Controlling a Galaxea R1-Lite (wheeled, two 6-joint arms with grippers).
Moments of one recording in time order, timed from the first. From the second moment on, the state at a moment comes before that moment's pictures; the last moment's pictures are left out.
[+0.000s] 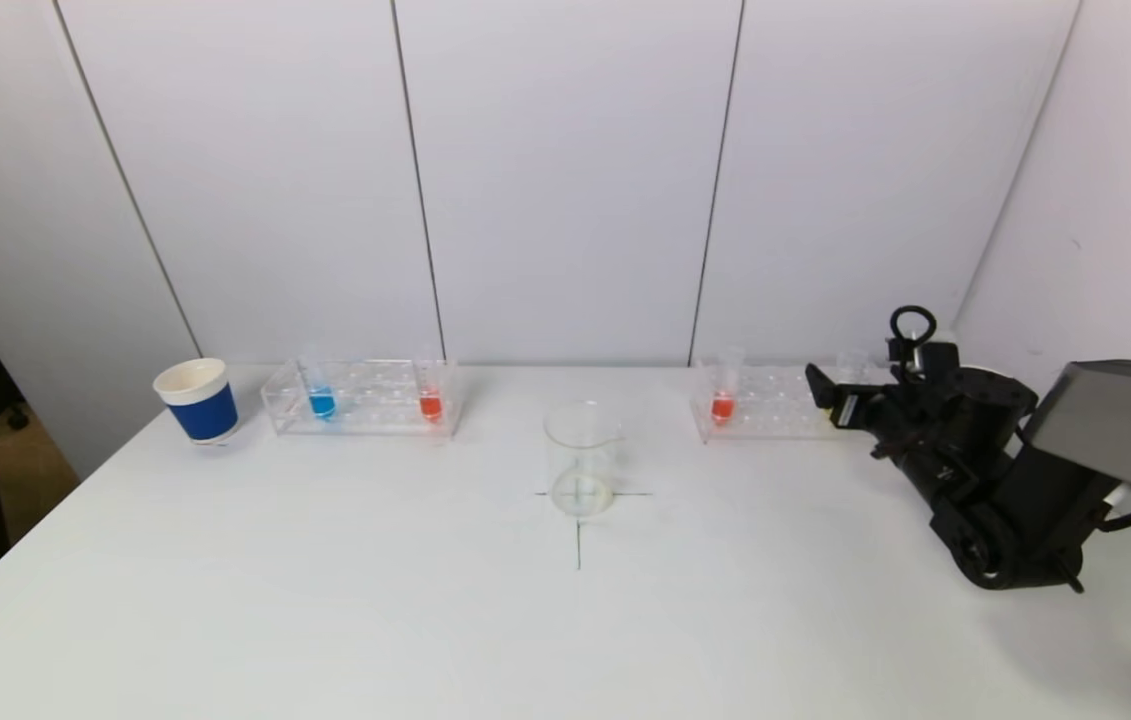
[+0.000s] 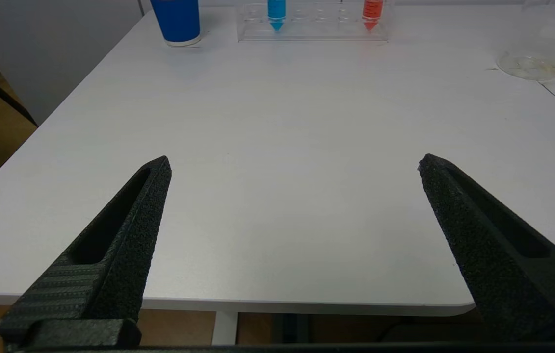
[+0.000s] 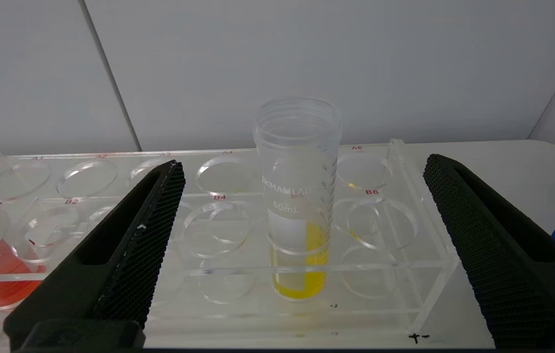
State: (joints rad) left arm 0.00 0.00 -0.05 0.12 0.01 -0.01; right arm 0.04 2.38 -0.83 -1.52 -0.09 0.04
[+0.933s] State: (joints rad) left arm 0.00 0.00 -0.05 0.12 0.01 -0.01; right arm 0.04 2.44 -0.91 -1.52 -0.10 0.04
